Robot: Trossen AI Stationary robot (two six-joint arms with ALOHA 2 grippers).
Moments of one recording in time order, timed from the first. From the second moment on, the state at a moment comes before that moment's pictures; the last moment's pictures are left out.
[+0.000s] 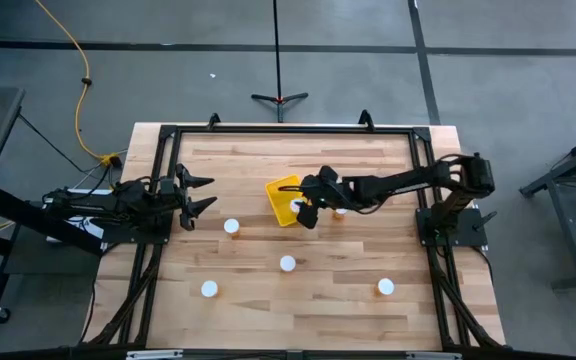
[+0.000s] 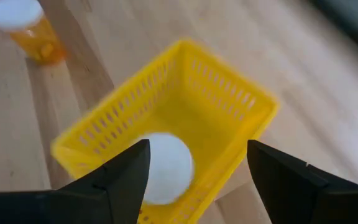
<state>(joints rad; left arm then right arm) -0.09 0.02 0.07 0.11 -0.33 0.02 -0.03 1.67 1.01 -0.10 0.31 0.29</state>
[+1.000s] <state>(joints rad) -0.09 0.02 0.07 0.10 -0.33 -0.01 0.50 1.48 1.00 -0.89 0.82 1.02</state>
